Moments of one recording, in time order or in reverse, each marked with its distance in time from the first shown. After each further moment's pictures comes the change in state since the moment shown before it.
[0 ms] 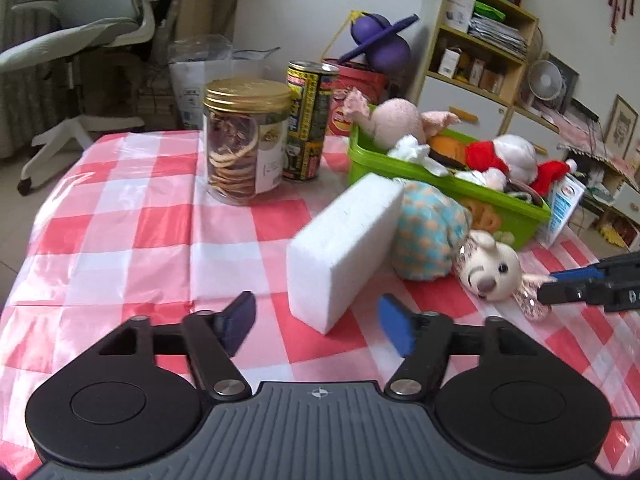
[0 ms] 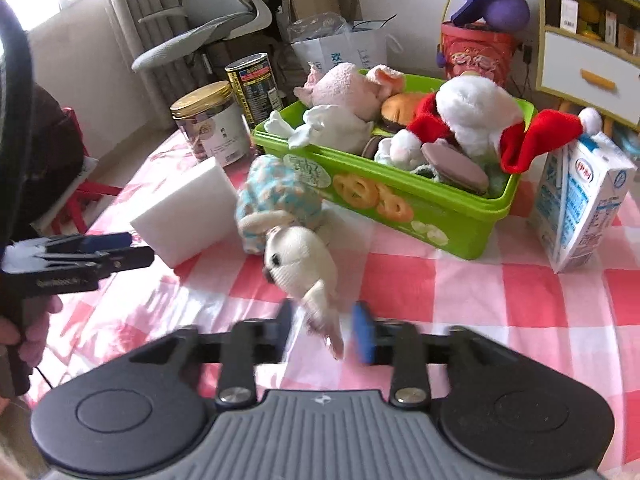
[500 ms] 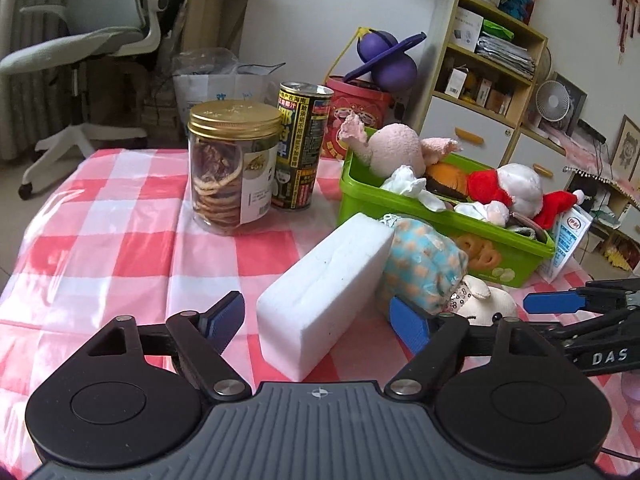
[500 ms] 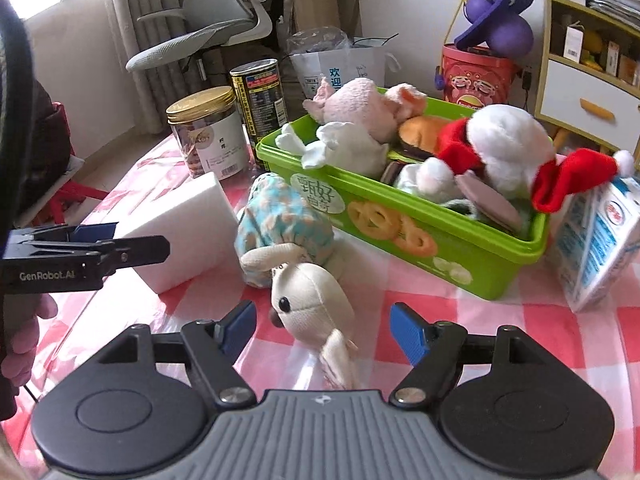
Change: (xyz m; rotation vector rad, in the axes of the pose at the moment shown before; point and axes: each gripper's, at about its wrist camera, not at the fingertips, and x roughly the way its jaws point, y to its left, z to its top) left arm 0.014 -0.016 0.016 -0.028 -0.051 0.011; right arm 0.029 0.024 0.012 -0.047 -0.049 -0.056
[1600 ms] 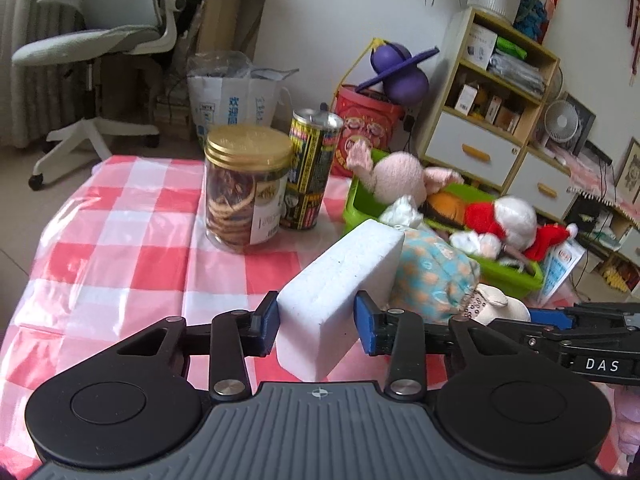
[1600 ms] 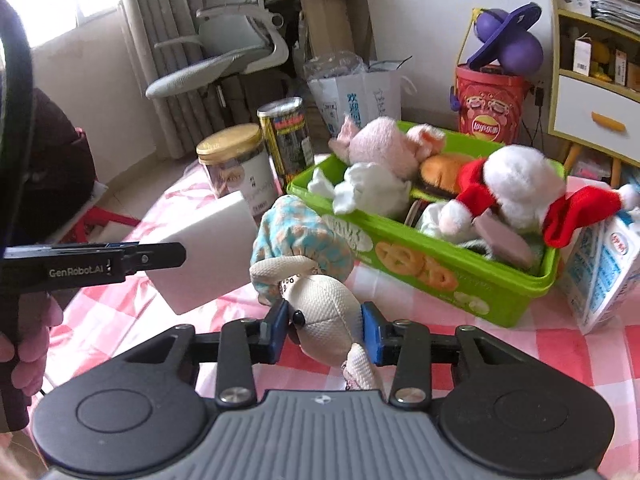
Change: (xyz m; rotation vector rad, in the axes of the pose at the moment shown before) left arm -0.027 0.002 0.025 -0.067 -0.006 0.009; right arm -0.028 0.005 0.014 0.027 -0.078 0.070
